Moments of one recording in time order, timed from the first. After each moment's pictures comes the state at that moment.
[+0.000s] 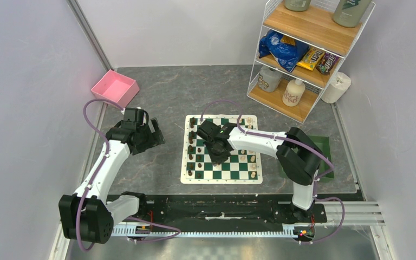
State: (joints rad) left arm -0.12 1.10 0.85 -0.78 -0.02 -0.48; right arm 0.96 1.88 1.31 -0.72 0.06 0.57
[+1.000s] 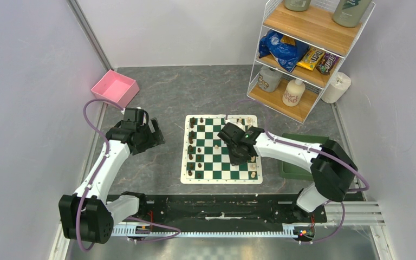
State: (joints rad) left arm -0.12 1.10 0.85 -0.78 -0.02 -0.48; right arm 0.91 1.58 1.08 -0.74 0.16 0.65
